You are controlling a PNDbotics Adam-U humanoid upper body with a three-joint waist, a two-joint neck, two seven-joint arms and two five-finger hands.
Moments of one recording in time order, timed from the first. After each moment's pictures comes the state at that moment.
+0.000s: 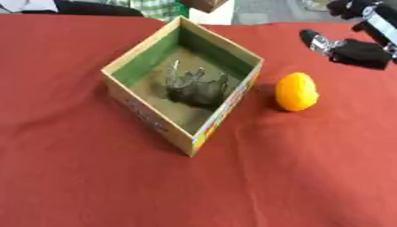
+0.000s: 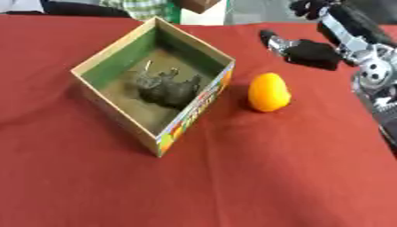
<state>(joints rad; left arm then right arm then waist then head) -0.61 0.48 0.27 -1.98 -0.62 0.22 -0.32 -0.65 -0.75 0.22 -1.76 0.50 0.46 0.29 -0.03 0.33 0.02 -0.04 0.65</state>
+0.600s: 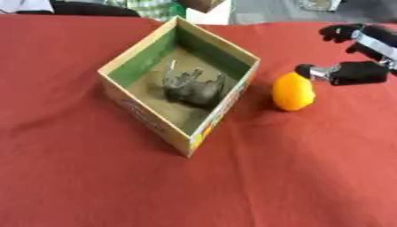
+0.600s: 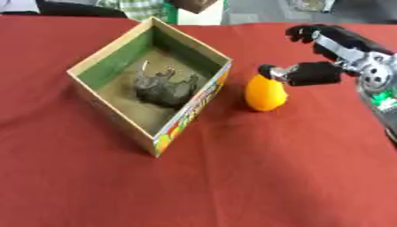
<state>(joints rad) -0.55 0.48 0.25 -1.98 -0.44 0.20 -0.13 -0.65 -0.81 0.24 -1.73 0.46 0.43 0.48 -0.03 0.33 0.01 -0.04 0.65</state>
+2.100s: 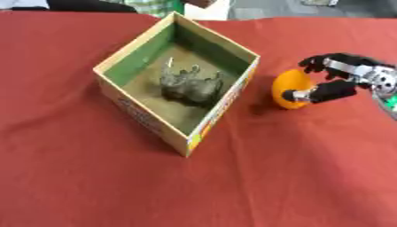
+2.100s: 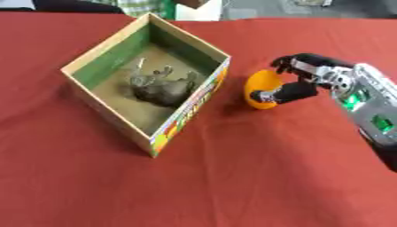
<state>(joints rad) -0.48 0.49 0.10 -1.98 -0.25 0.18 0.33 -0.72 -0.77 0.36 -1.51 0.48 0.39 0.54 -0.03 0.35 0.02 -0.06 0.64</state>
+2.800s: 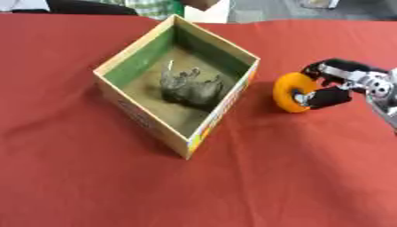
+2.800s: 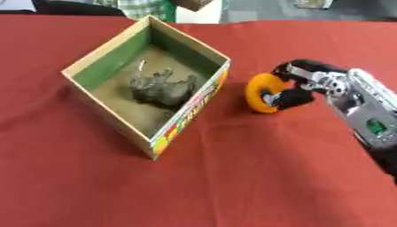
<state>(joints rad) -0.47 0.49 0.07 -1.98 -0.24 0.18 0.41 -0.73 -0.75 0.37 -1.49 0.49 0.37 0.51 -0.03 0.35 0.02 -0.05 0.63</state>
